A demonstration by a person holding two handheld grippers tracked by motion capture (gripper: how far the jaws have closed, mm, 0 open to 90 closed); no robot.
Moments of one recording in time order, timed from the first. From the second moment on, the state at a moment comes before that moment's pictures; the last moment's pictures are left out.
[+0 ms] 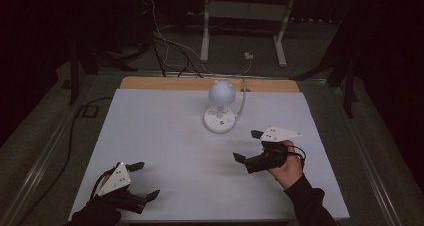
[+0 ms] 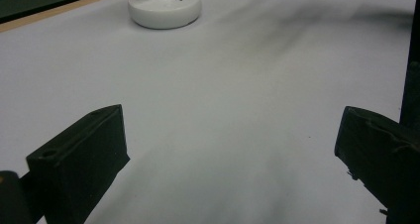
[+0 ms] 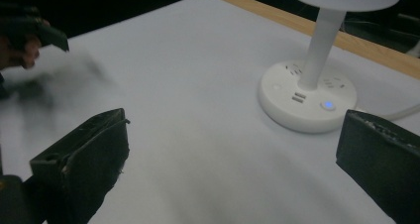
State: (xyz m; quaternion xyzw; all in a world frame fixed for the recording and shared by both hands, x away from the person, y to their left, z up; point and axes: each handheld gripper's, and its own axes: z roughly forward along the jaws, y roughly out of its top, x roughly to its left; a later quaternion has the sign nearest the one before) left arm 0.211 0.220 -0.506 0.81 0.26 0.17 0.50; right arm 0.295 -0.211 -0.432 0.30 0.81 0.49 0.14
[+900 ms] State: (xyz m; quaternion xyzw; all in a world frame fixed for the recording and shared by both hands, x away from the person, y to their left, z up) left arm 0.211 0.221 -0.506 0.80 0.27 0.16 0.50; right arm 0.362 -0.182 -0.432 0.30 0.80 0.49 0.14
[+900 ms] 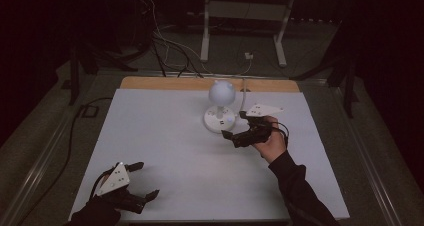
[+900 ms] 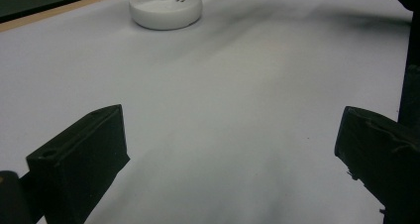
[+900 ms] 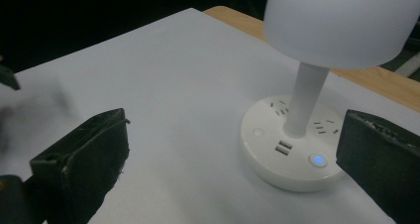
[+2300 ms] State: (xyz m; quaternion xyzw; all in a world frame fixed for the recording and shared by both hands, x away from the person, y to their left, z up) left arm 0.211 0.222 -0.506 0.81 0.27 0.16 0.50; right arm 0.431 -0.189 -0.471 0.41 0.76 0.48 0.16
